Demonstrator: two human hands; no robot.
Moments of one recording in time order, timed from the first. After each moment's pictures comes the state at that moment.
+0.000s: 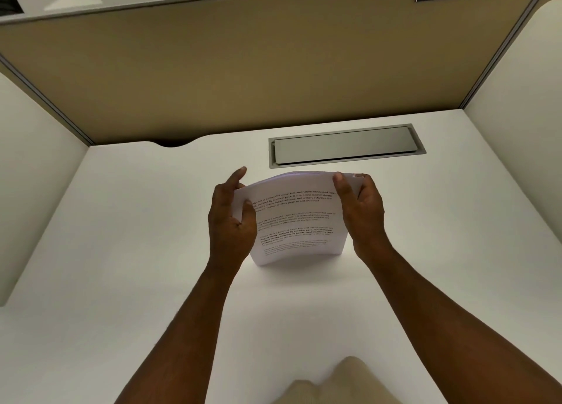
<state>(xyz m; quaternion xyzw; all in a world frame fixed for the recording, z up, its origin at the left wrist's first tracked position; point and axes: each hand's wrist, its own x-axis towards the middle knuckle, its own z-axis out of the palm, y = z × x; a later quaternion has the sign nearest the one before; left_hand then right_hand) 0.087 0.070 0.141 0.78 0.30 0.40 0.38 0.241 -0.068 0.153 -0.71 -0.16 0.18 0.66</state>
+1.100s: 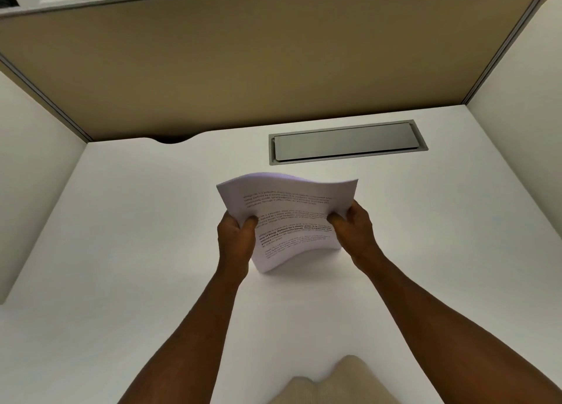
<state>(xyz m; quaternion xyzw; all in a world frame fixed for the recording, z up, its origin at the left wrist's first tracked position) 0.093 0.058 0.115 0.58 0.46 0.31 0.60 0.240 -0.075 0.109 -0.73 -0.18 0.28 0.59</state>
